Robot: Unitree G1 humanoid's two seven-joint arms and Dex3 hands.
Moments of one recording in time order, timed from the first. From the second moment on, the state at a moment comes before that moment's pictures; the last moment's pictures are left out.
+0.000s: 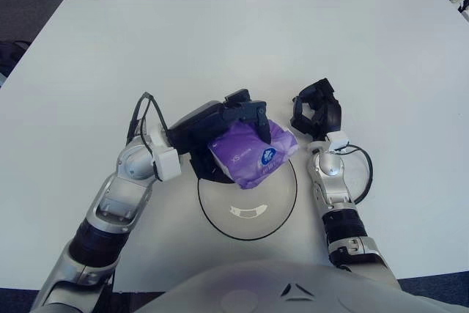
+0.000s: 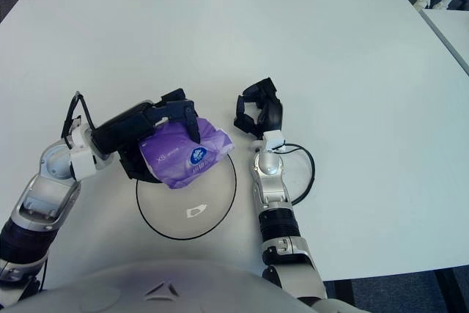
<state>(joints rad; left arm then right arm) -0.10 0.47 -0.21 -0.52 0.04 -0.22 -0.56 -0.17 0.10 -0.01 0.34 -0.09 -0.51 -0.23</state>
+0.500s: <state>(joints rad) -0.09 0.53 -0.22 -0.49 0.08 -0.37 -0.60 -0.17 0.10 -0.01 0.34 -0.09 -0.50 -0.24</state>
